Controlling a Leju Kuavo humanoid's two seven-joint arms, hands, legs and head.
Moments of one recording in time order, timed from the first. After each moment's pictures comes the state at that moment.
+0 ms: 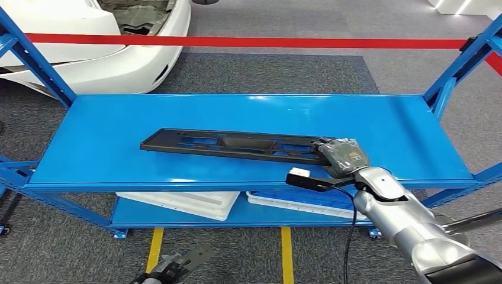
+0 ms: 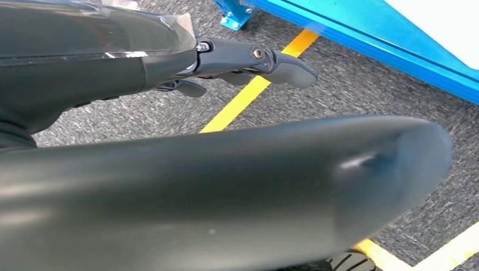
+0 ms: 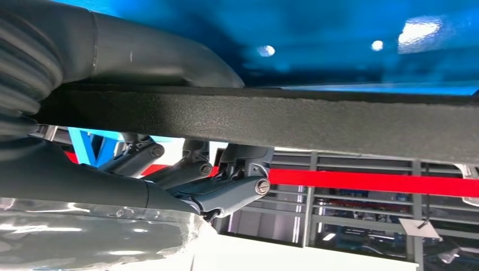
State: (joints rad) left arm -0.17 -0.22 0.58 -0.21 -1.30 0.07 -0.27; right arm -0.81 0.01 0.68 -0.38 0.99 -0.38 -0.45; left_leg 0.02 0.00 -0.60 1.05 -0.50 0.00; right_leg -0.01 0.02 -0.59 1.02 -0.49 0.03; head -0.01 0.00
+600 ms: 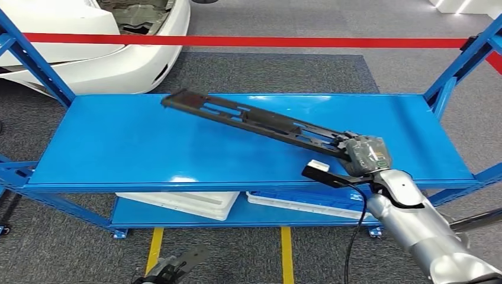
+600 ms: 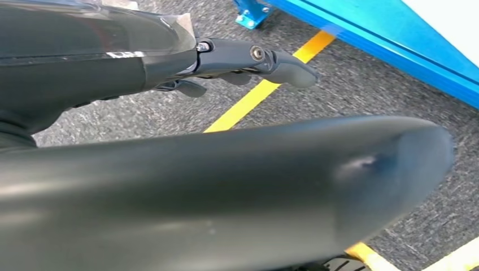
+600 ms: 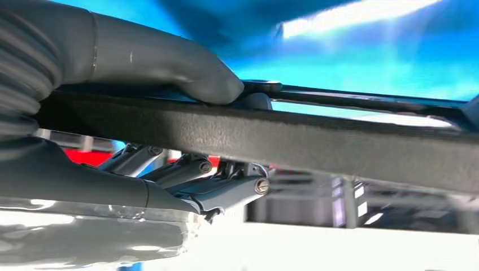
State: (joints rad) left arm -0.15 -0.21 0.59 -0.21 -1.24 0.11 -0.28; right arm -0.69 -0.08 0.59 -0.66 0.99 -0.44 -0.35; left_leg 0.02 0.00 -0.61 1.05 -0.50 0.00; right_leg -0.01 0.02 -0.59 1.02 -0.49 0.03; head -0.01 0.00
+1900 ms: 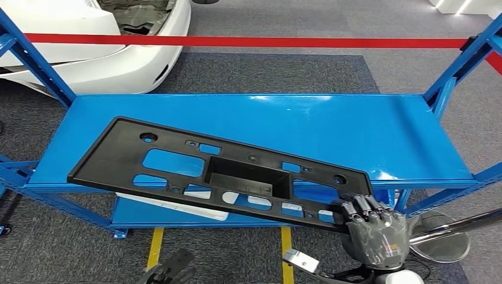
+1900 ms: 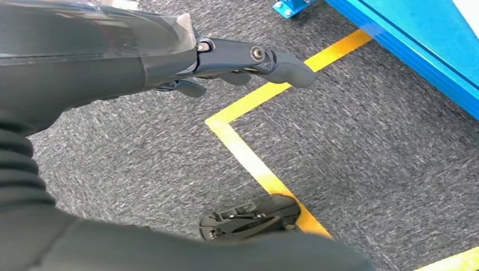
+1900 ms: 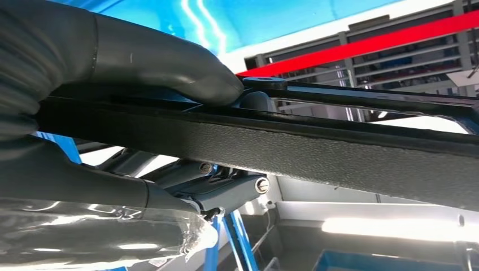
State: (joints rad) left arm -0.10 -0.21 0.69 -0.21 -1.13 0.16 -0.39; right arm 0.06 -0.22 0.57 -1.66 1.47 -0.60 0.00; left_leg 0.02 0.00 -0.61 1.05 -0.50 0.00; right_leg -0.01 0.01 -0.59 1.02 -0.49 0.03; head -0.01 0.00
